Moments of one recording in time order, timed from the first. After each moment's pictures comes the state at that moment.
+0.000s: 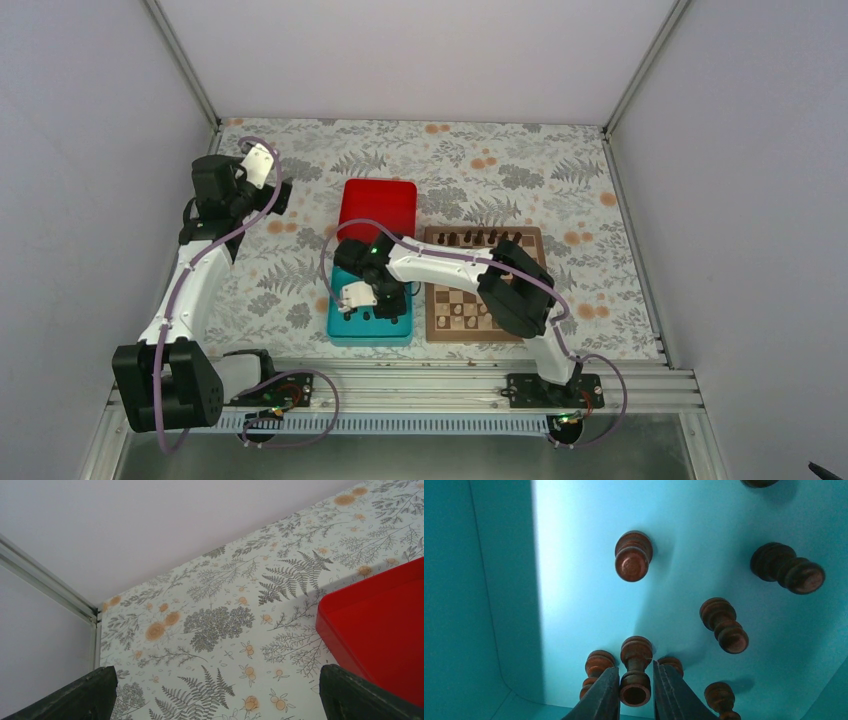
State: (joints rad) left arm 0.09 1.16 0.88 -0.17 0.22 0.41; right arm 1.12 2.09 1.60 -1.07 -0.01 -0.62
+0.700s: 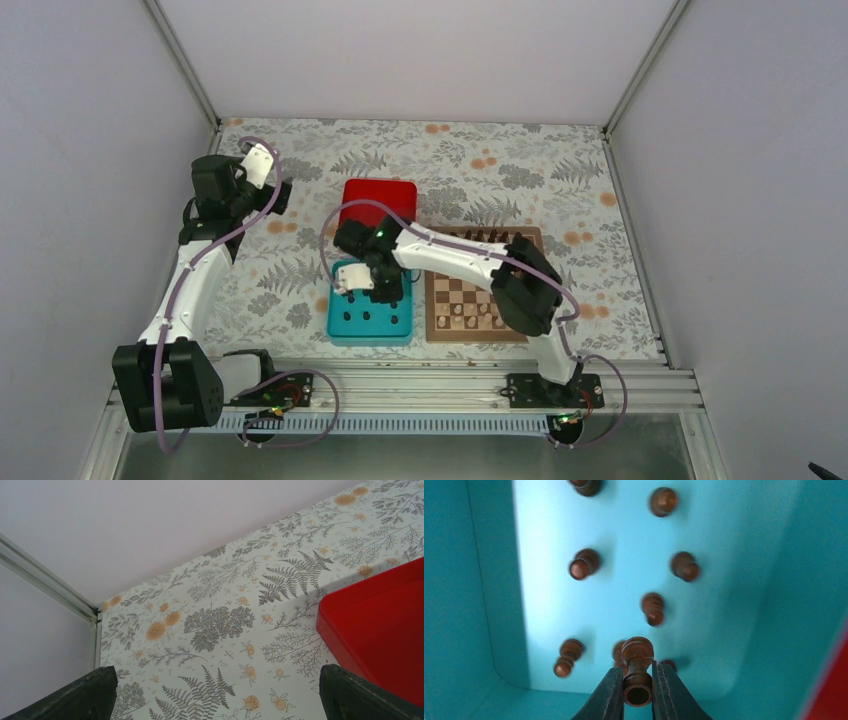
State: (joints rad) left arm 0.09 1.16 0.88 -0.17 0.22 0.41; right arm 1.09 2.07 1.68 -1.09 -0.02 -0.62
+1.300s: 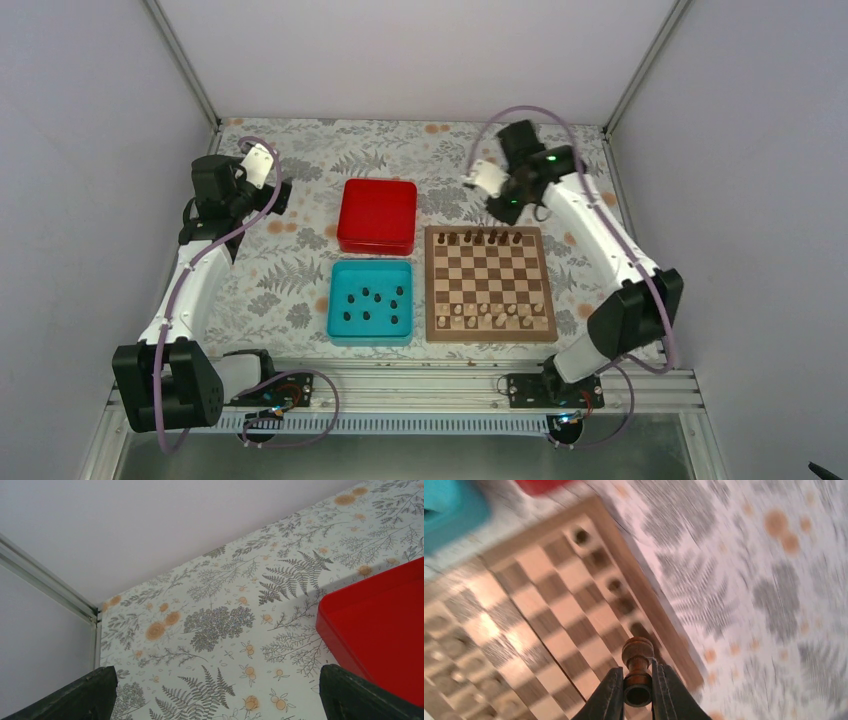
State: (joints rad) left arm 0.09 1.16 0.88 -0.17 0.22 0.41; right arm 0.47 1.59 1.59 -1.16 -0.03 -0.67
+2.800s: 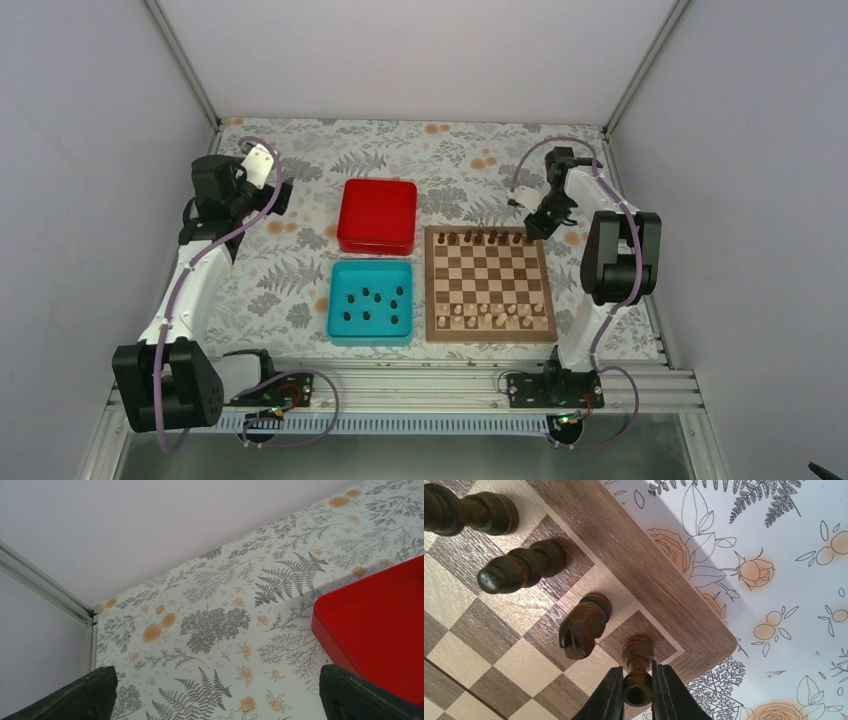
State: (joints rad) left arm 0.09 1.16 0.88 -0.17 0.24 0.41; right arm -0.01 1.88 1.41 -1.05 -0.13 -0.85
